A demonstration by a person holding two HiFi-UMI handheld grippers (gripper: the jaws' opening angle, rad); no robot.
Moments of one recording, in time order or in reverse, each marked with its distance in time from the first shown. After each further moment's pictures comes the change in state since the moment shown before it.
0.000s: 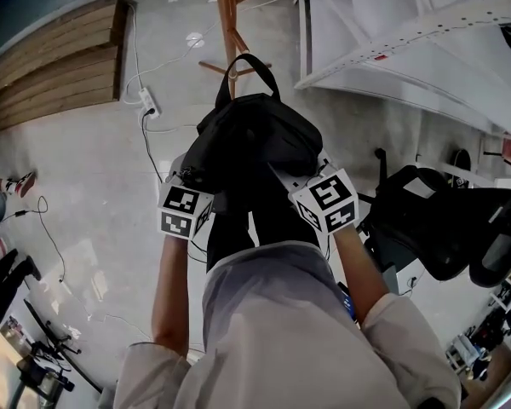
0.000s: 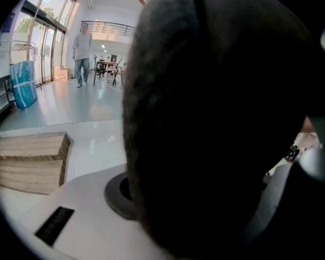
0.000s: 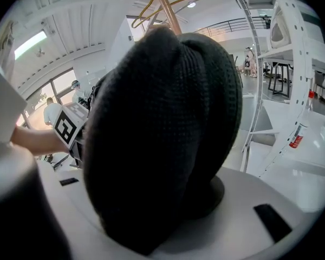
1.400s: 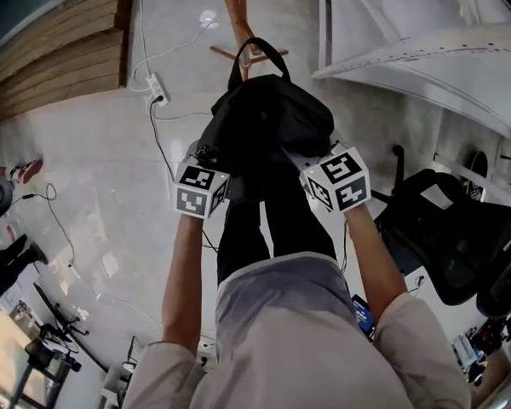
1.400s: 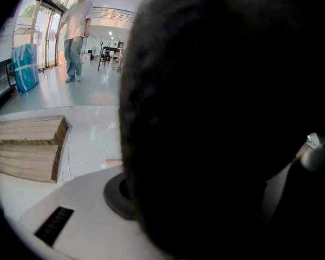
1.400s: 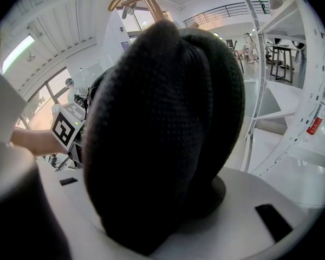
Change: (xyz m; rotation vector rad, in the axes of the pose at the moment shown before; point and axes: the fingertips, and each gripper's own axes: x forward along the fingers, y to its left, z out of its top) left arm 0.084 0.037 -0.030 -0.106 0.098 0.000; right arm 0.070 -0.066 -0.030 0.055 0.117 0.030
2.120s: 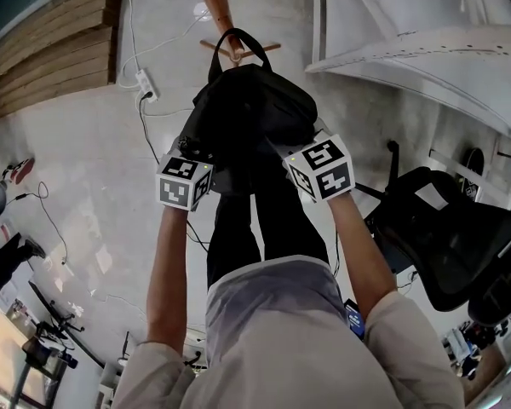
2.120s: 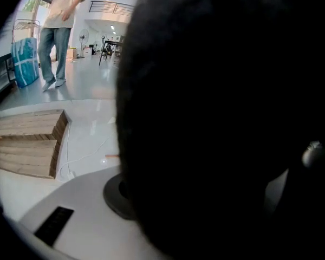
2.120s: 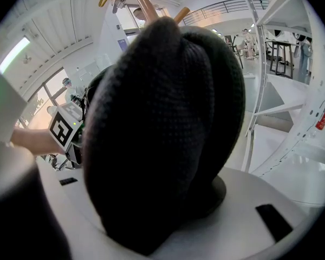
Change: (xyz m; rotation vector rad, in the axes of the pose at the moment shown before) left arm 0.026 0.018 -0.007 -0.026 0.041 -0.003; right arm 0.029 -0.022 -0.003 0.023 0.024 -0.003
